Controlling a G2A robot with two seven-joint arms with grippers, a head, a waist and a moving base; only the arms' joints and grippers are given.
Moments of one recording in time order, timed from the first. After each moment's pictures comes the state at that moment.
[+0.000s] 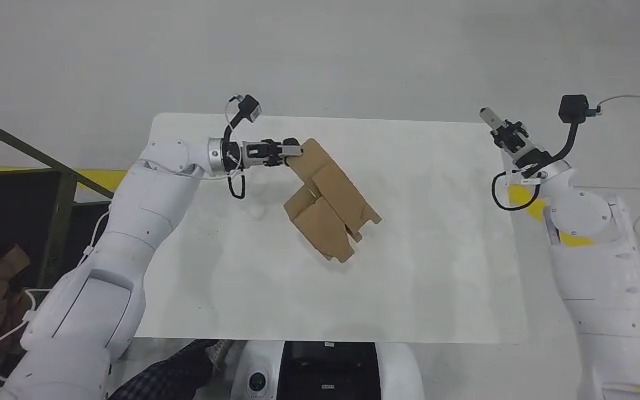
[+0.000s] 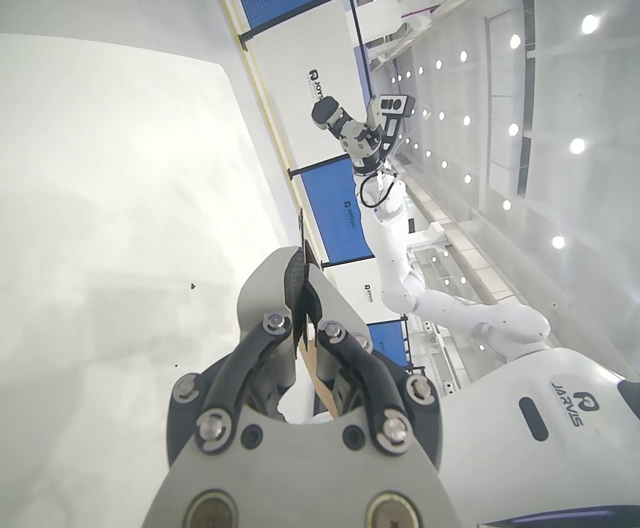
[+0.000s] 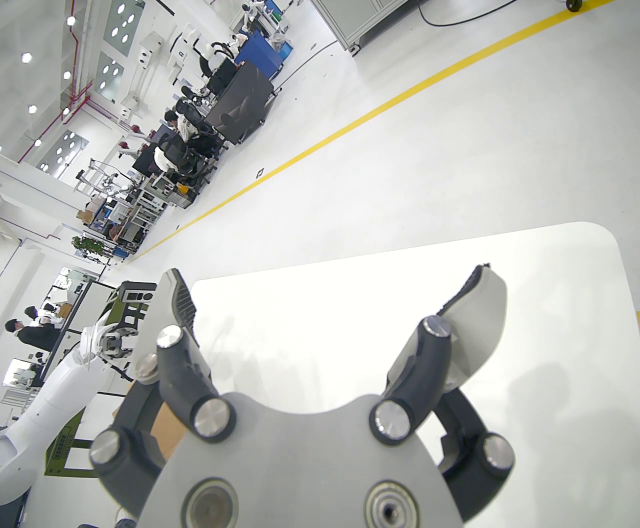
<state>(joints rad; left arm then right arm) 0.62 -1.11 -0.94 -0.83 -0.53 -0.58 -1.24 -1.06 -1.03 1.46 -1.37 -0.24 -0.26 0.42</state>
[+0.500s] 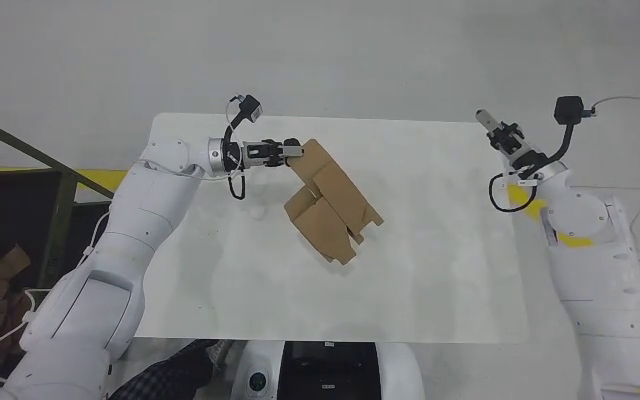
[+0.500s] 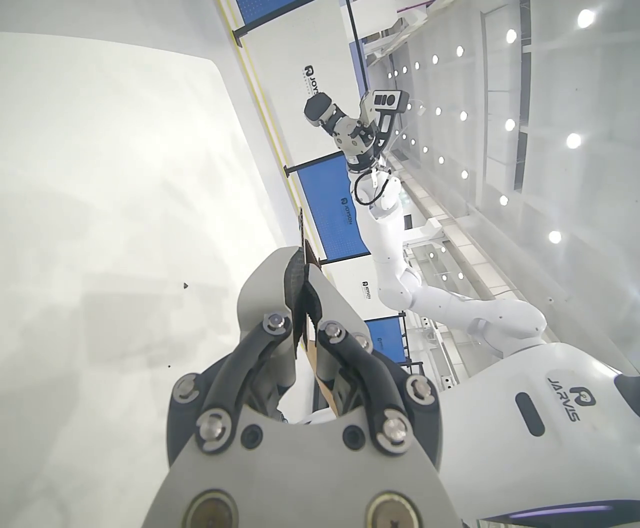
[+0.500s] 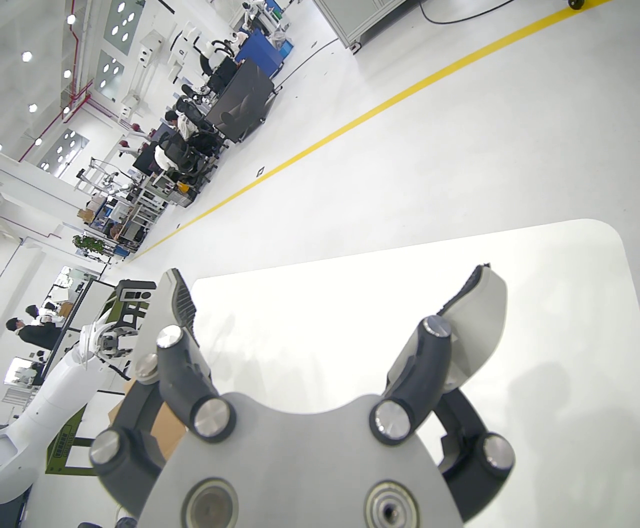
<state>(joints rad) 0.62 -1.11 -0.94 -0.83 -0.54 -0.57 -1.25 -1.07 -1.04 1.44 -1.38 -0.21 -0.26 0.44</state>
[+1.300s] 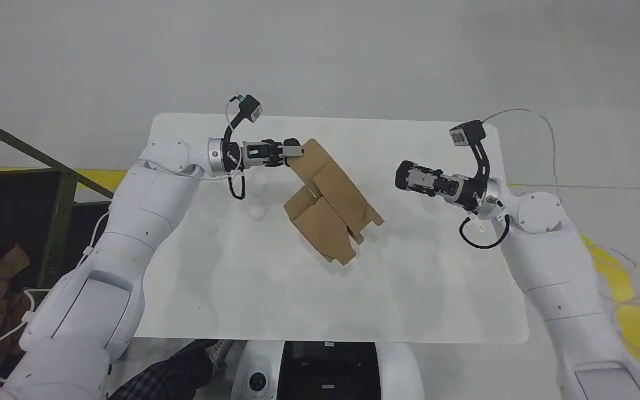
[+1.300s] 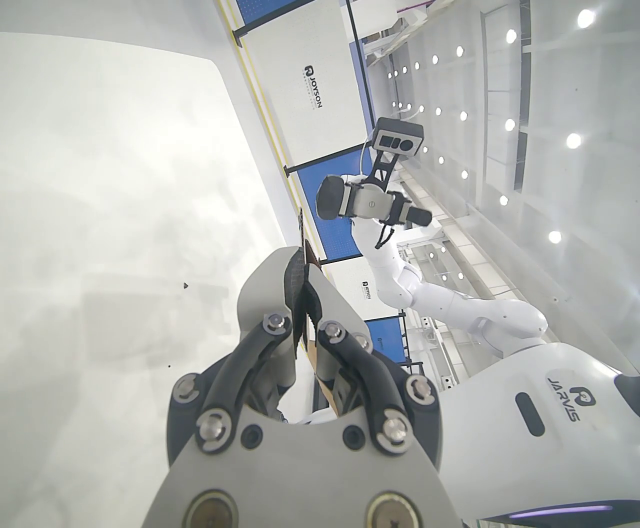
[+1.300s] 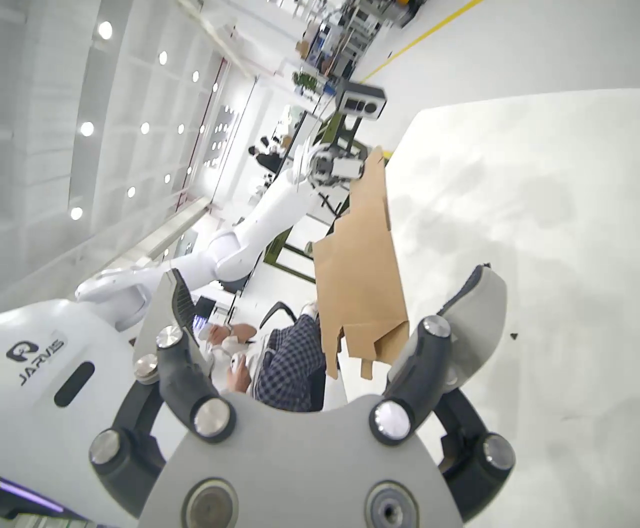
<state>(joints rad) 0.62 -1.11 -0.94 -0.83 -0.54 -0.57 -1.25 -0.95 -1.09 1.18 -1.26 0.46 -0.63 1.16</state>
